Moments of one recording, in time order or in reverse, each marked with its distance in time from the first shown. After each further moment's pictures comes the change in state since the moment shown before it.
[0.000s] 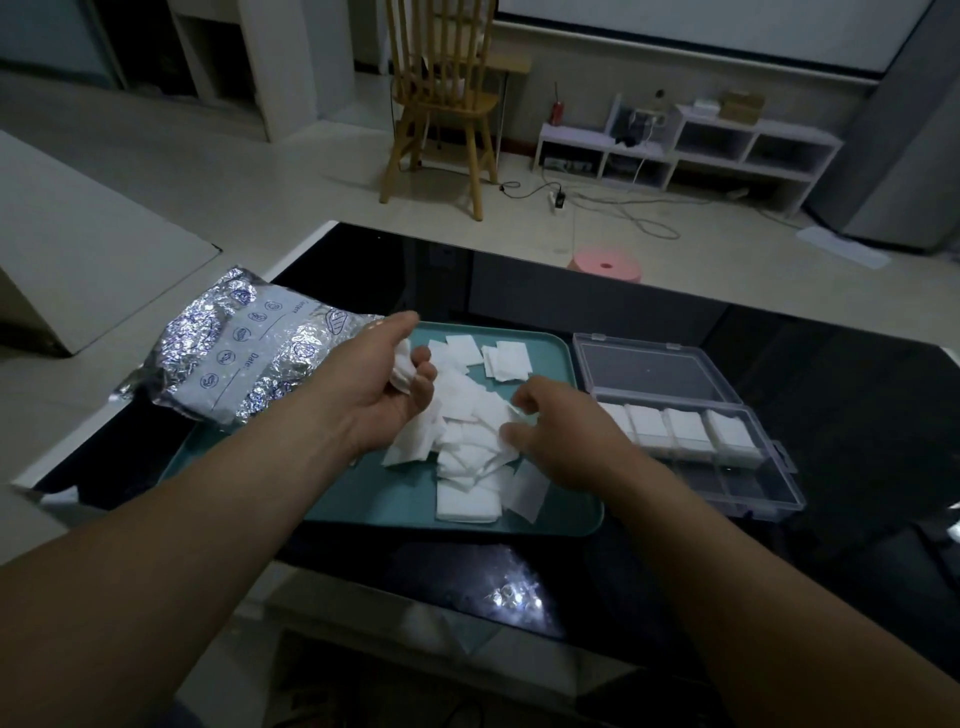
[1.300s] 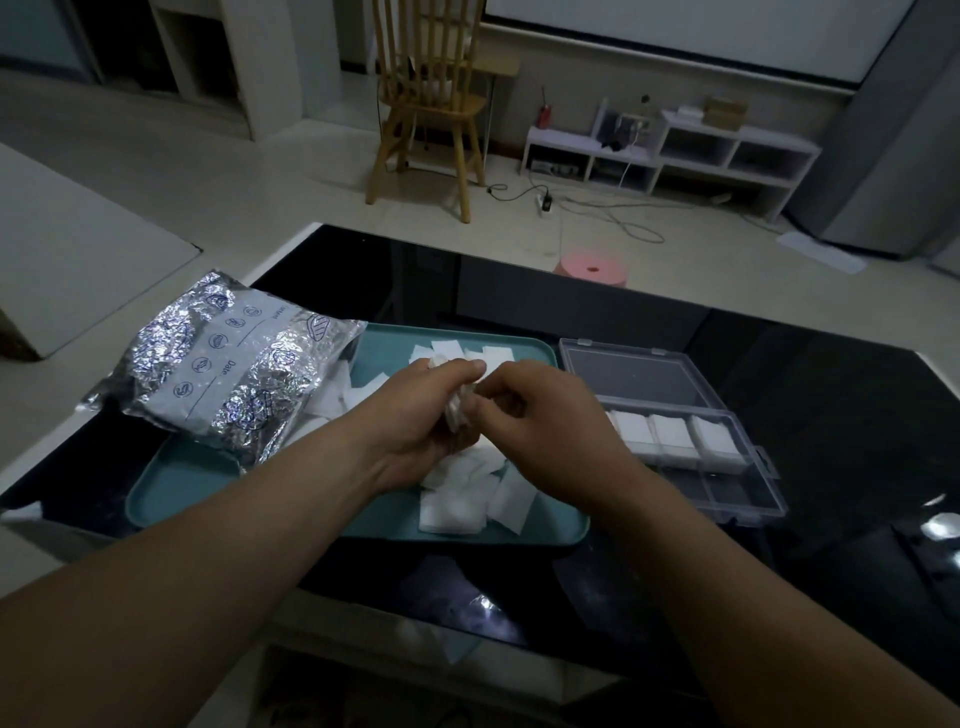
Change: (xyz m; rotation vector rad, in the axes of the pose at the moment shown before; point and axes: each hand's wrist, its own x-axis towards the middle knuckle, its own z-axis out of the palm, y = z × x) left_hand -0.013 -0.039 0.030 0.332 -0.228 0.055; right_hand -0.020 -0.022 -0.016 0.143 0.271 -0.281
